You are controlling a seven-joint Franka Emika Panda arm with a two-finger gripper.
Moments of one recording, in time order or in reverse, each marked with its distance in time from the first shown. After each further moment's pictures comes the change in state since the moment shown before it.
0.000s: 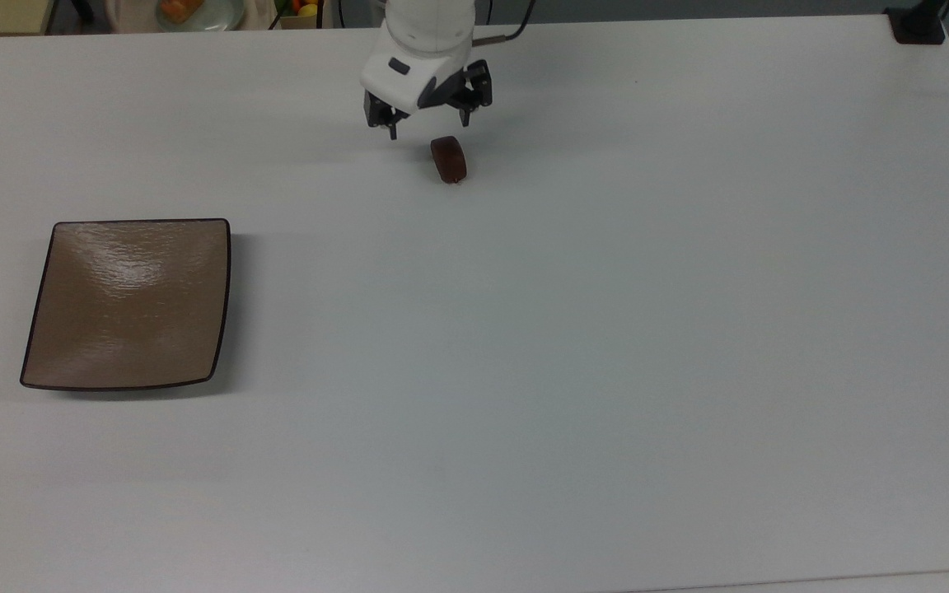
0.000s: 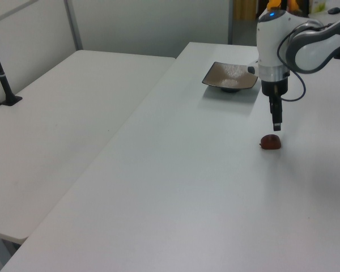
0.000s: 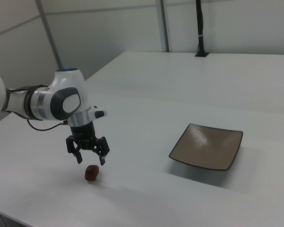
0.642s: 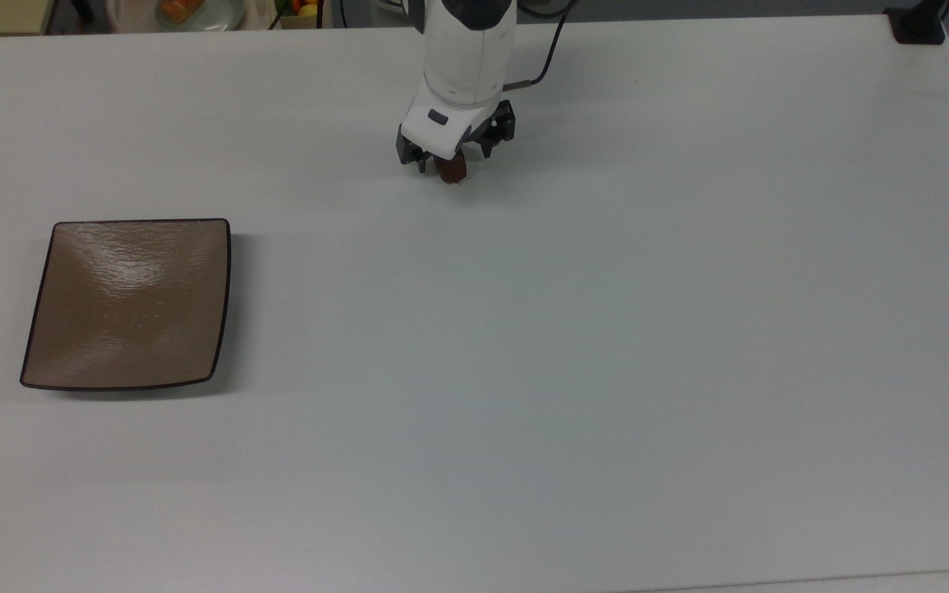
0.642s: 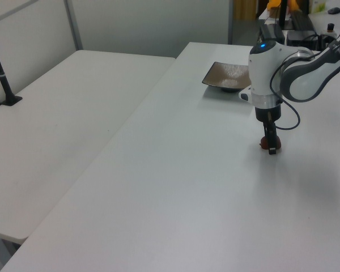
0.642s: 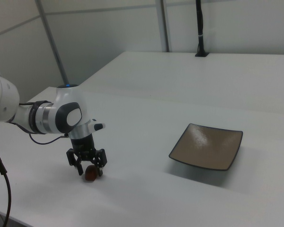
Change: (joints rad) arm 0.007 0.133 0.053 -0.012 -0.021 0.116 0.033
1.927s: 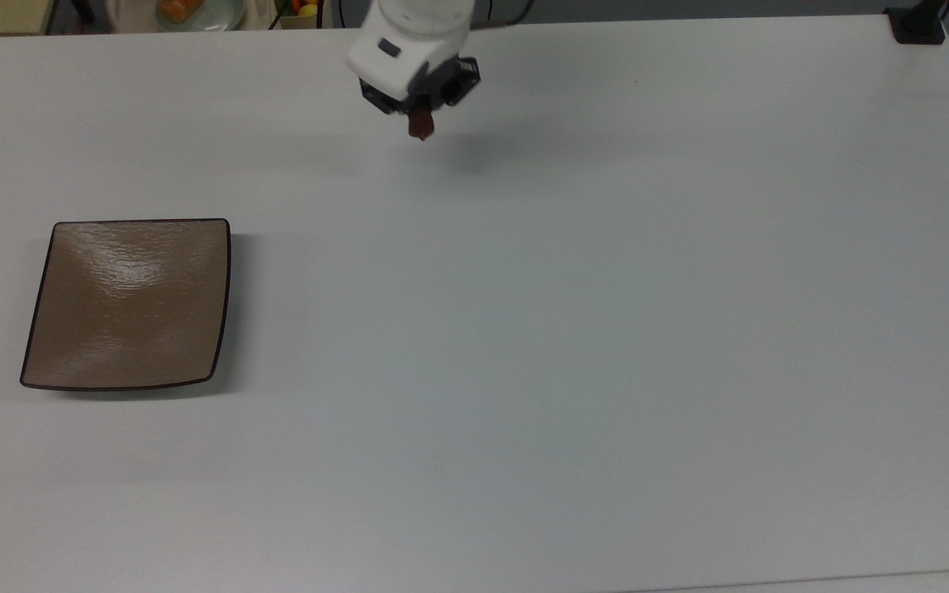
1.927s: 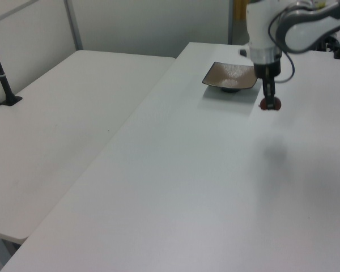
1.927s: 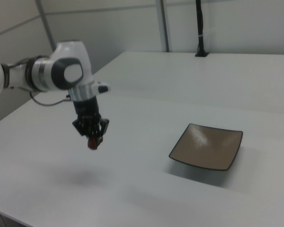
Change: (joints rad) arm -0.075 -0.112 -0.005 0.233 -0.011 -0.349 -0.015
